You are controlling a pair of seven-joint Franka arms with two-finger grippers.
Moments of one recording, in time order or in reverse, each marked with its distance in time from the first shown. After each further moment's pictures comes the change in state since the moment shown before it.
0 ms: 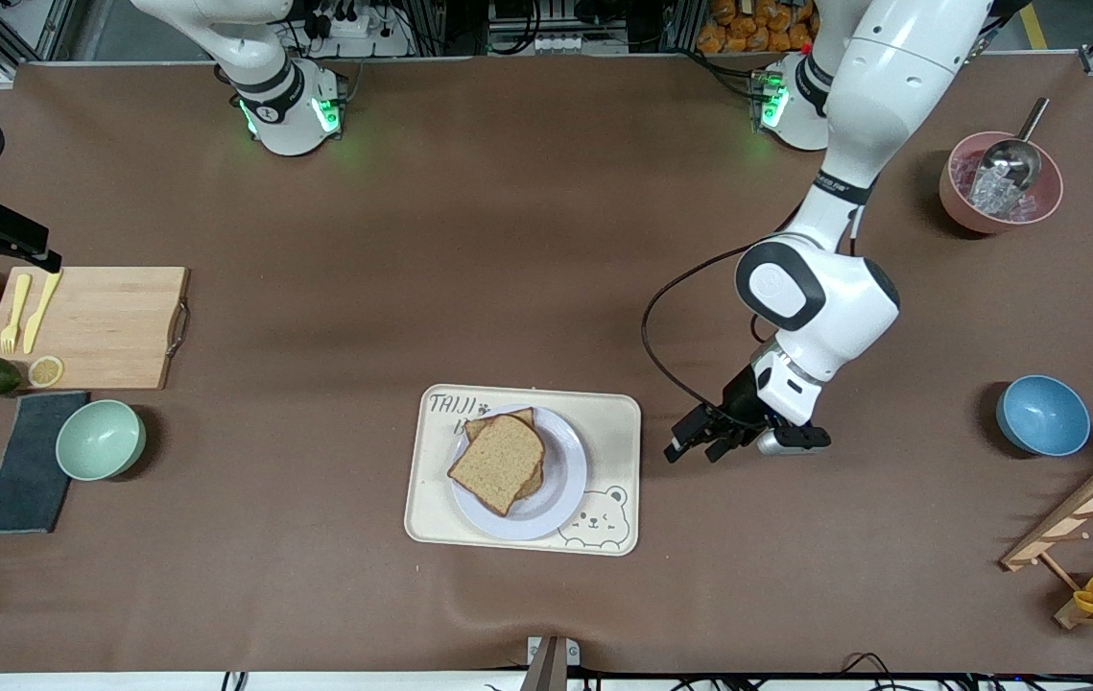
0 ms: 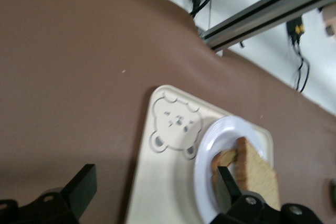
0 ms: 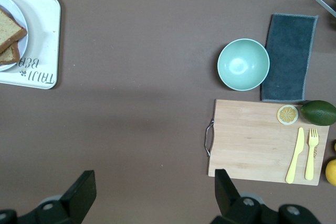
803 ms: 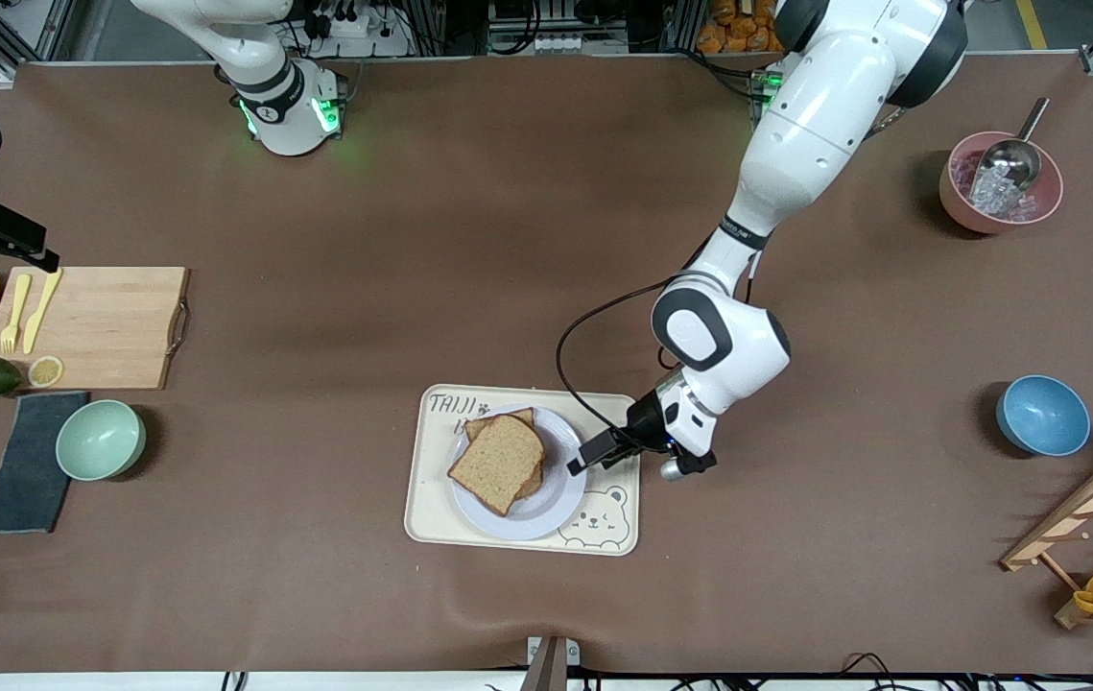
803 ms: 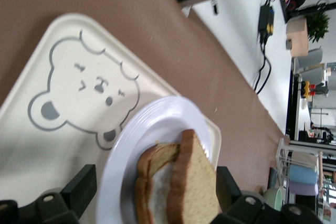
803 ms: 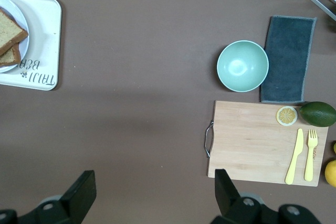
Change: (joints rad) left arm -0.162 0.307 -0.007 0.395 -0.374 0.011 -0.011; right arm 0.000 -0.002 0.000 0.003 0.001 0.001 0.000
